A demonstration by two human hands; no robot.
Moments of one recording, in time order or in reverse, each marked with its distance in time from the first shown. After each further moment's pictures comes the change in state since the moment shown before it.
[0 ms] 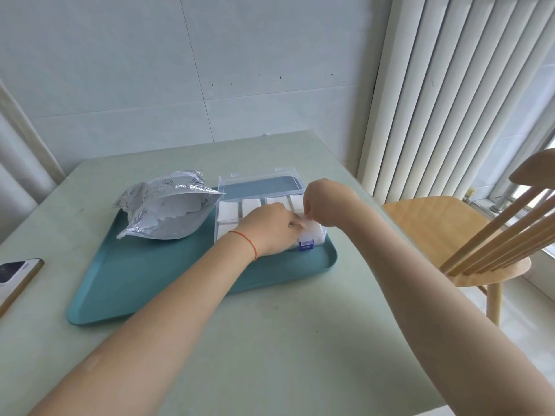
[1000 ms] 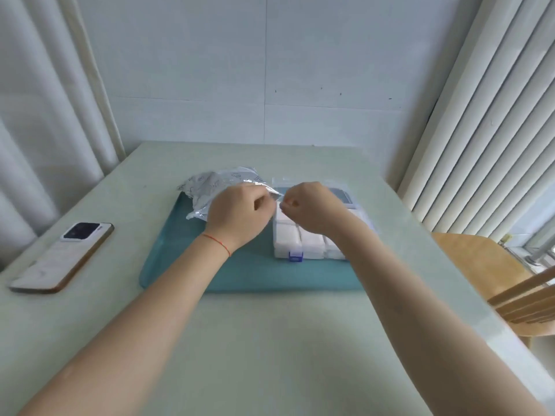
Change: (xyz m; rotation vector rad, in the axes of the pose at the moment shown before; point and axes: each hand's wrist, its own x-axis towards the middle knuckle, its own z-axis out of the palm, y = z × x) left_hand -0.070 -0.115 -0.028 -0.178 0.789 -0.088; right_hand 0.001 -0.127 -0.023 0.307 0.109 -0.209
